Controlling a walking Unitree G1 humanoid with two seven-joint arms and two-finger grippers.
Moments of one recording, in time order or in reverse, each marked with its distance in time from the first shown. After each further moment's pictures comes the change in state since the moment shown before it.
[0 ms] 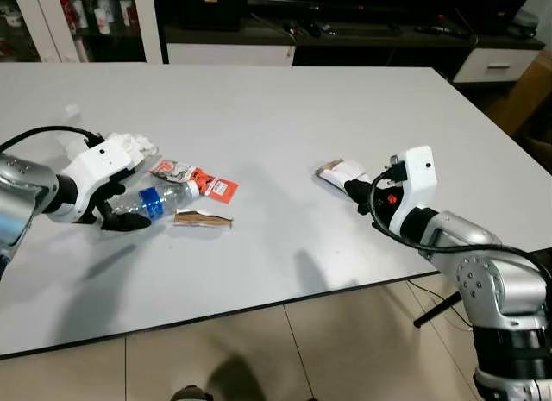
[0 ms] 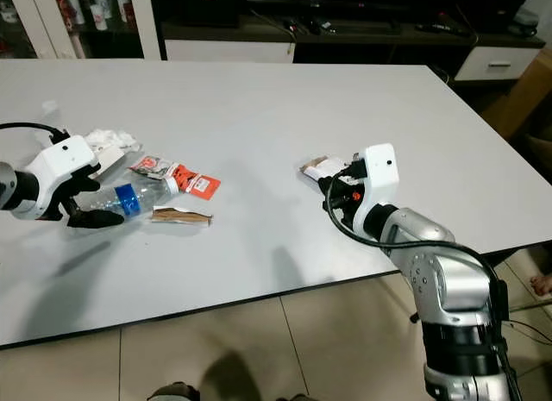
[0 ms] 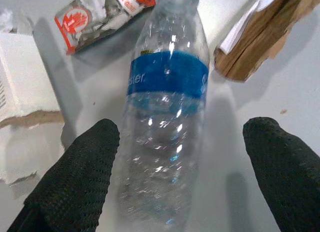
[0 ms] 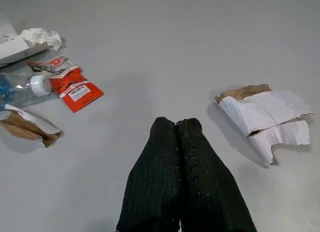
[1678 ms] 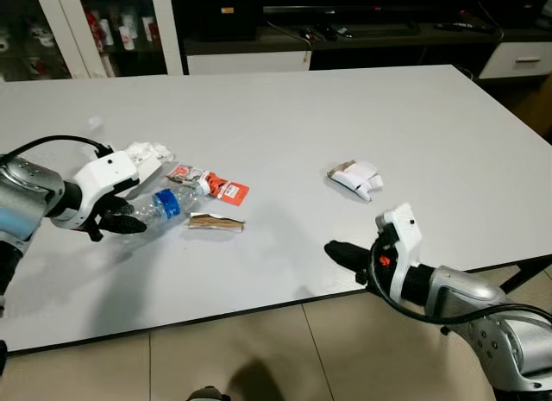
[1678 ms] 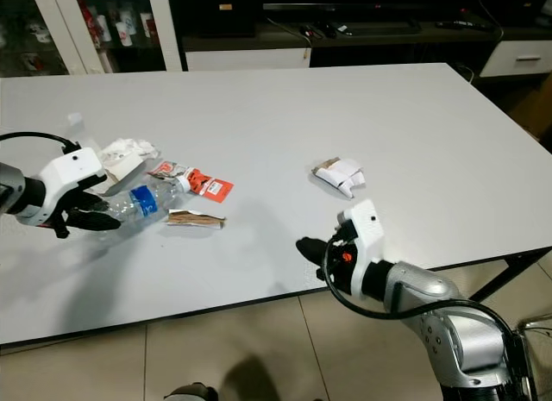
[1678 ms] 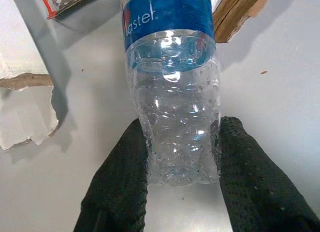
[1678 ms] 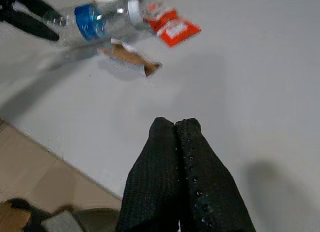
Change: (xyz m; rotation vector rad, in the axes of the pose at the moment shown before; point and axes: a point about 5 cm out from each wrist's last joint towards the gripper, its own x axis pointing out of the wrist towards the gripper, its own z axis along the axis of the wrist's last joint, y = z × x) left arm 0.013 -0.001 -0.007 -0.011 0.043 -0.110; right arm -0.031 0.026 -0.051 0.059 0.140 0.265
